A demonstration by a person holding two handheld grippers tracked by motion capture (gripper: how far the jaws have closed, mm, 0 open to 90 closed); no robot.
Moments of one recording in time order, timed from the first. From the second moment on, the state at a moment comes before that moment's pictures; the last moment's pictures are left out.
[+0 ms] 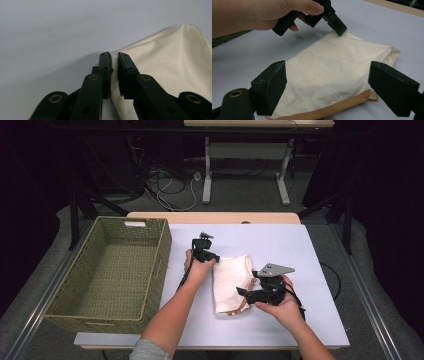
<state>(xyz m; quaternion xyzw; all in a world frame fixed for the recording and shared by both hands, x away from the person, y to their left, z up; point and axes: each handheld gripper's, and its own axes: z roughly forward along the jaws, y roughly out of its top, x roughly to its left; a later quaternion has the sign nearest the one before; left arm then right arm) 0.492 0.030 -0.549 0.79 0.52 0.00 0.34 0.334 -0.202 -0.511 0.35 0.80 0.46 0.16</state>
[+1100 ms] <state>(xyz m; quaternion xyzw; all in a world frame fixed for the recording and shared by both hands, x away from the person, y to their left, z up) 0.499 0.052 -0.519 0.78 0.51 0.08 0.35 0.342 -0.170 -0.506 0.22 0.86 0.42 0.17</state>
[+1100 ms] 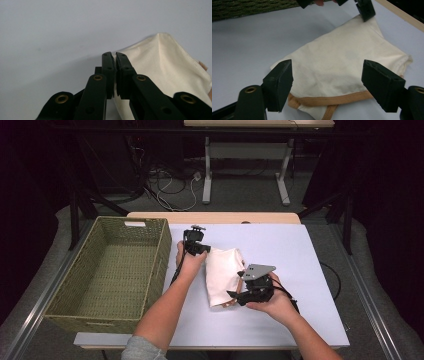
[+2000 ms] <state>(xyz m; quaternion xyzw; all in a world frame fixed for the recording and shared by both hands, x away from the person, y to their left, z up) 0.495 0.032 -0.508 0.80 0.46 0.14 0.36 0.349 -0.127 -0.512 0.08 0.94 0.31 0.15</state>
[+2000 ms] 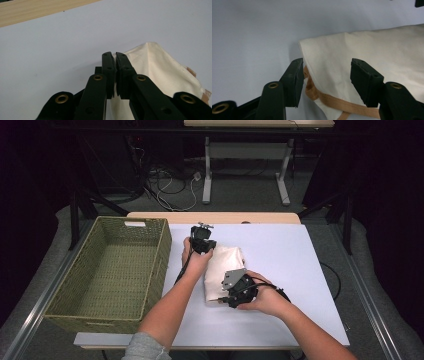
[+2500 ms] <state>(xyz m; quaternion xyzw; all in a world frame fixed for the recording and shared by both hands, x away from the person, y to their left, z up) 0.490 0.037 -0.514 0.80 0.46 0.14 0.36 0.349 -0.118 -0.523 0.06 0.94 0.30 0.14</state>
